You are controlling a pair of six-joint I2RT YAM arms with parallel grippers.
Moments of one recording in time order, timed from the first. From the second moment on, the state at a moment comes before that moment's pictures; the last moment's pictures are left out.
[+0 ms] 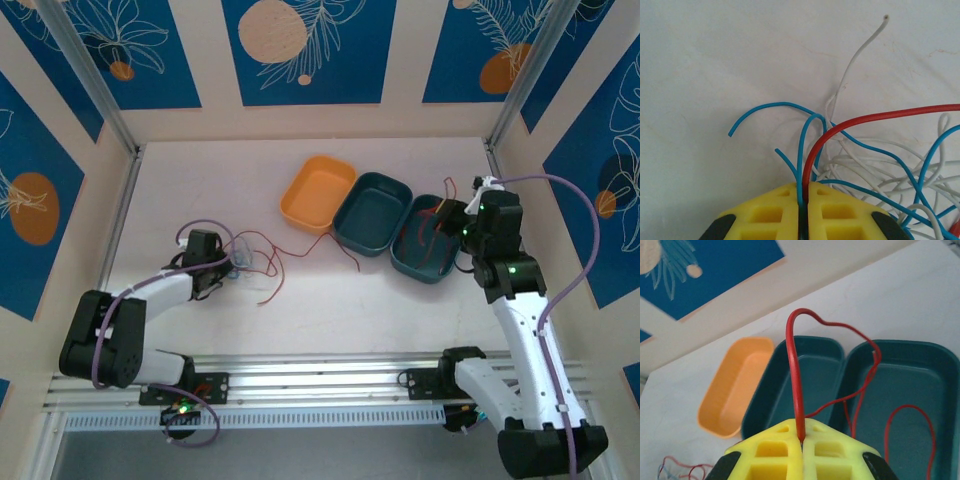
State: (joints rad) left arm -0.20 1.37 0.51 -0.07 -0.07 -0.78; right arm 0.04 0.85 0.97 -0.60 -0.08 0.50
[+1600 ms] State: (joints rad) left arm -0.20 1.25 0.50 -0.10 -0.03 -0.78; right arm -0.04 1.36 0.86 -0.65 -0.15 0.56
